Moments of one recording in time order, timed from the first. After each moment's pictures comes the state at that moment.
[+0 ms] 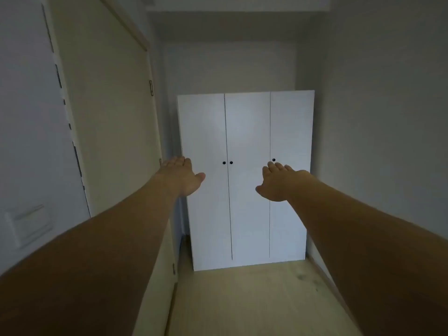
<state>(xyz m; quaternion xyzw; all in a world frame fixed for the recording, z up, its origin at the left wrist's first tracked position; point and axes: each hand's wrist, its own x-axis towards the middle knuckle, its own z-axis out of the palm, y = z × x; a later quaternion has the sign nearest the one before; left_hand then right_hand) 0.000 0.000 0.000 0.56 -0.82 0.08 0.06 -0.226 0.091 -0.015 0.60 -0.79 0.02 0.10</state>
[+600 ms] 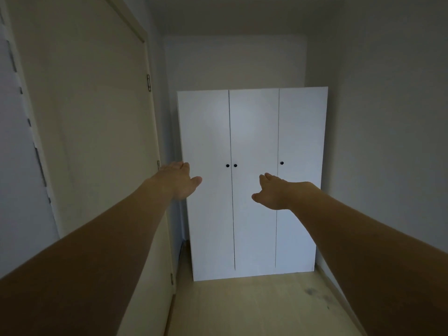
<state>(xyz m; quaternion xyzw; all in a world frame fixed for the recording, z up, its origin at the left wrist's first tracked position) -0.030 -0.129 -0.015 0.55 -0.83 0.06 0.07 -0.267 -0.041 -0.036 0.64 -0.77 0.07 0.01</state>
